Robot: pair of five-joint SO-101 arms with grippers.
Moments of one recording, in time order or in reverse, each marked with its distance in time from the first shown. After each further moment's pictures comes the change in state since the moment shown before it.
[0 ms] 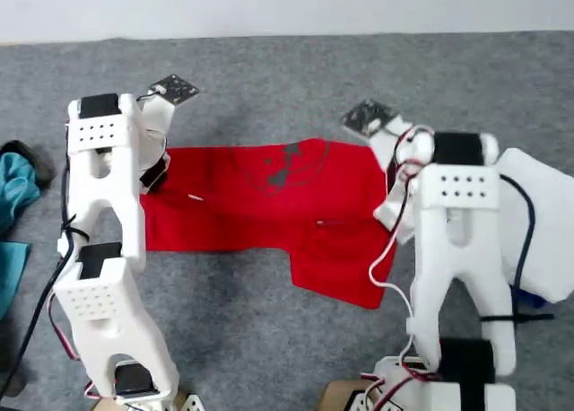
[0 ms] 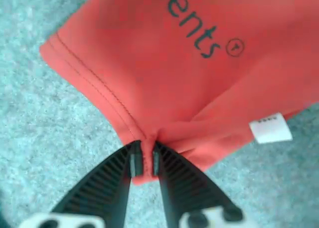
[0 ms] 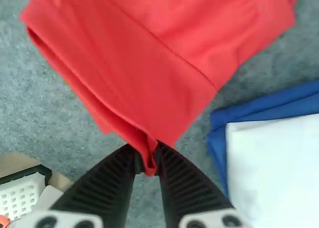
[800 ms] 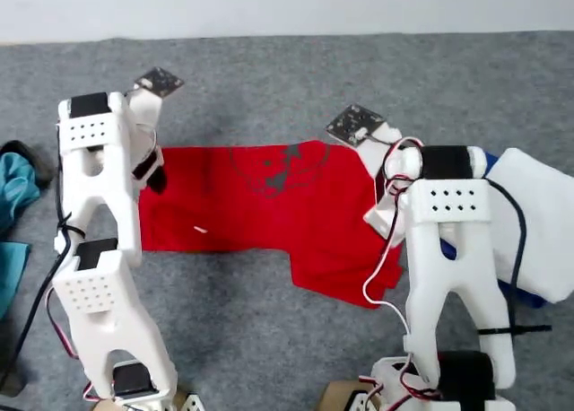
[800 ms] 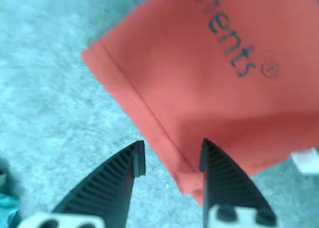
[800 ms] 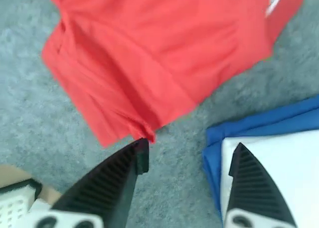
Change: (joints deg) left arm -2.0 4.1 -7.4 -2.1 3.1; right arm -3.5 -2.6 0.6 -4.2 0.1
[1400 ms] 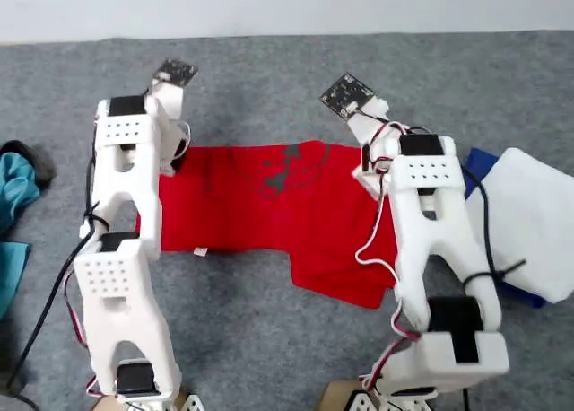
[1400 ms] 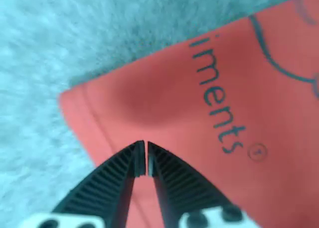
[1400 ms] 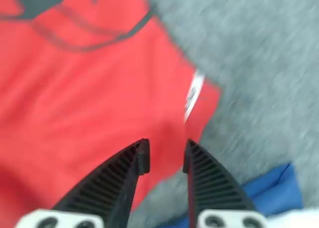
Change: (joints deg) left arm 5.9 10.4 -1.8 -8.4 17.3; right arm 0.1 18.9 0.0 -37.1 -0.1
